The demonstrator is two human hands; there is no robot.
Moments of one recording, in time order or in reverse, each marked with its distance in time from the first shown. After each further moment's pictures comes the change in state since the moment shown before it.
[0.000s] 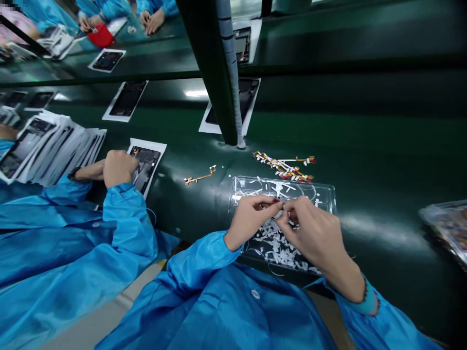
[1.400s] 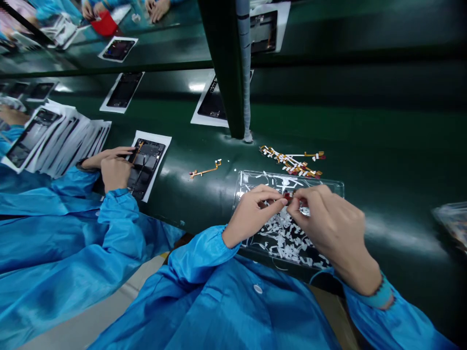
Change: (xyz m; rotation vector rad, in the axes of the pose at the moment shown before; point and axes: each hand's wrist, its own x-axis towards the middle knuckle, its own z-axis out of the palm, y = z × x) left_hand -0.010 0.012 -0.013 0.313 -0.030 0.257; right_hand 0.009 0.003 -0.008 -0.212 0.031 -0.093
